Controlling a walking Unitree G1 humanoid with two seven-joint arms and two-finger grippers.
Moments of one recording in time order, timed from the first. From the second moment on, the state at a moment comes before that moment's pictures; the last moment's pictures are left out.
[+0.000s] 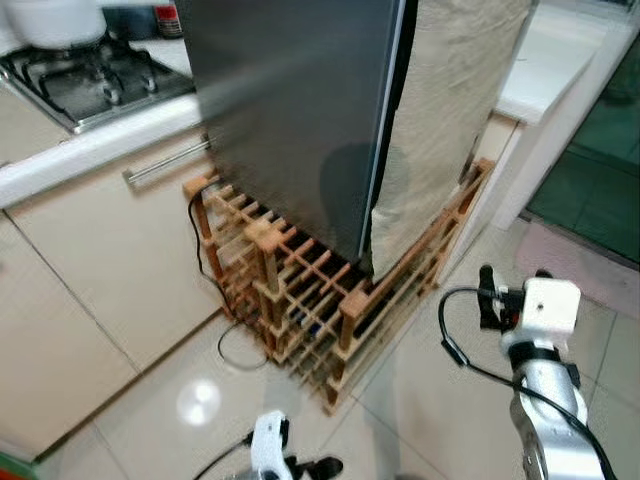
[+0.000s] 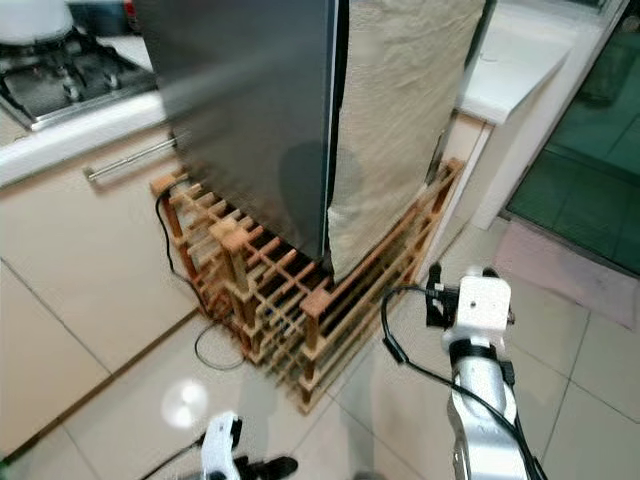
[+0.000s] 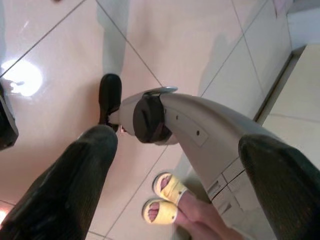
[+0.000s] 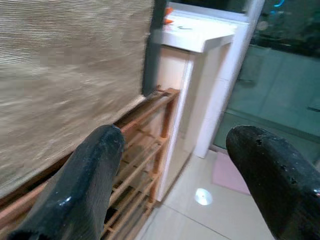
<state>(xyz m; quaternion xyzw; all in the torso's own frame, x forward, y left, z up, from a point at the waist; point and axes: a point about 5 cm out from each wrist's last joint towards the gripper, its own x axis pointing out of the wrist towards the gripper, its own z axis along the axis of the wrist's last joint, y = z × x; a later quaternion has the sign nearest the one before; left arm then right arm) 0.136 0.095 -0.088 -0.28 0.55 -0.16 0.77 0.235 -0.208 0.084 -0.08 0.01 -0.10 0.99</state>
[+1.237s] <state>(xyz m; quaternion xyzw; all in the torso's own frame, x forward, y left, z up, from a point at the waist) 0.106 0.091 -0.101 -0.29 0.58 -0.13 0.75 0.271 -0.212 0.050 -0.08 0.10 -0.07 0.99</state>
